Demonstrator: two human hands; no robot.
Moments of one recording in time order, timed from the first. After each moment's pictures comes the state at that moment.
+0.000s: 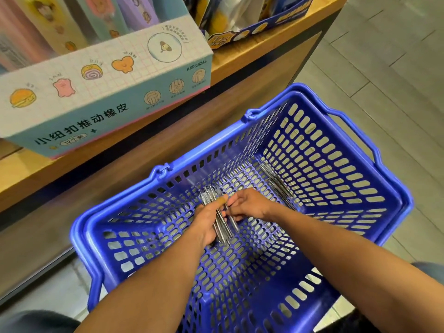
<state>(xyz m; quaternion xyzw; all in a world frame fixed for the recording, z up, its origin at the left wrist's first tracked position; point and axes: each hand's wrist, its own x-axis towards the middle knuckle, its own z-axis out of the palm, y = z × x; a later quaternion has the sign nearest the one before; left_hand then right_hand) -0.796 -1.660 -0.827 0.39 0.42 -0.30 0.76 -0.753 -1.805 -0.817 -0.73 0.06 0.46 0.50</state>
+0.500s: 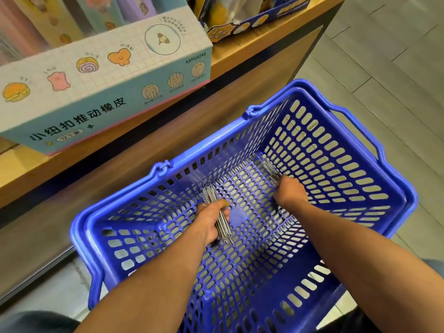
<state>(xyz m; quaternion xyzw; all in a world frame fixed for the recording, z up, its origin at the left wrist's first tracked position) -0.797 -1.663 -0.835 0.44 0.46 -0.32 0.70 -0.738 -1.876 -0.824 -0.95 0.16 0.27 0.07</state>
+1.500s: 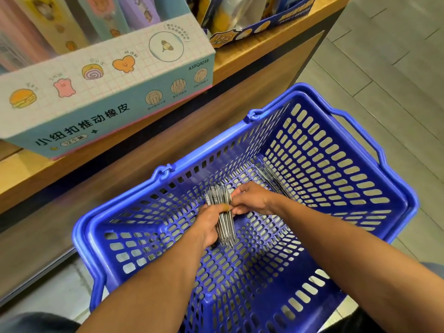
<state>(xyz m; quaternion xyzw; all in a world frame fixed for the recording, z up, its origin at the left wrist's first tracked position) -0.798 -1.661 -0.821 0.42 0.42 -0.34 0.73 -0.733 -1.804 -0.822 -0.67 0.16 0.50 0.52</state>
